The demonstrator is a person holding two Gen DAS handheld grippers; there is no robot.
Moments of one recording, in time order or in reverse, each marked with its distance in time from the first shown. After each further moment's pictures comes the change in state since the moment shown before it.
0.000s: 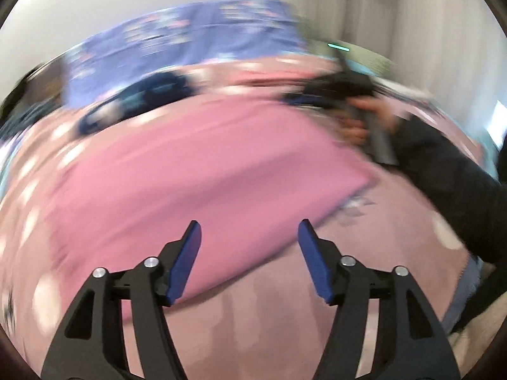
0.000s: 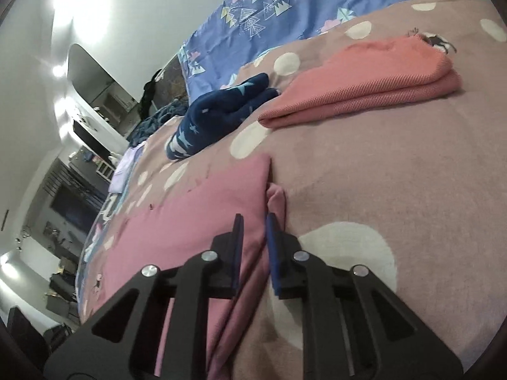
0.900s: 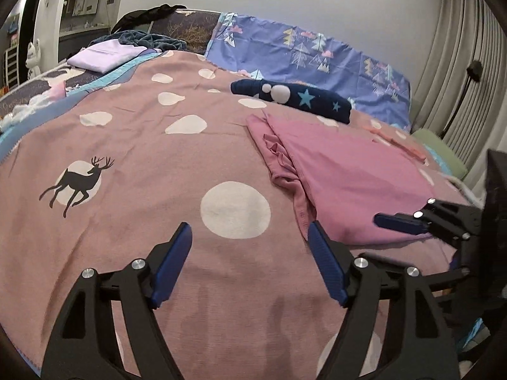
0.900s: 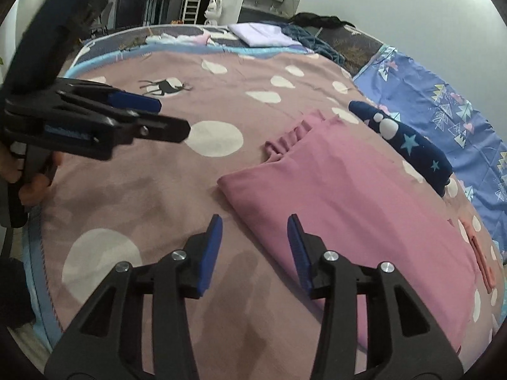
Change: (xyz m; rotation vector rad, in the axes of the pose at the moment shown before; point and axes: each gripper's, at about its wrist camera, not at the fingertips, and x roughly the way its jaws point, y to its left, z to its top) left arm -0.078 0.197 -0.105 -0.459 -0.142 0.145; right arm 0.066 0.376 -0.285 -1.074 0.187 -0.122
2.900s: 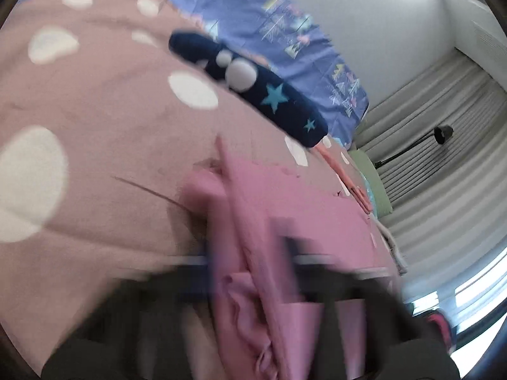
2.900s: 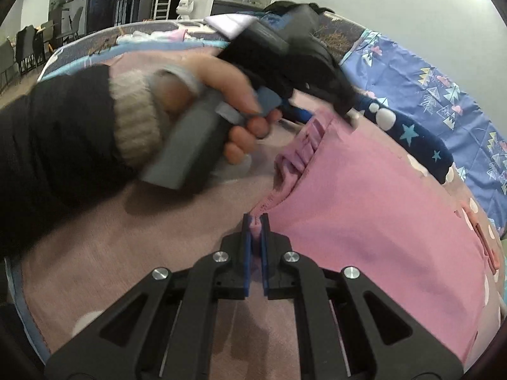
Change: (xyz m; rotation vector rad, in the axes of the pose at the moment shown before) left arm 0.224 0.012 0.125 -0.279 0.273 -0.474; right arm 0.039 0.018 0.031 0.099 0.008 -0.101
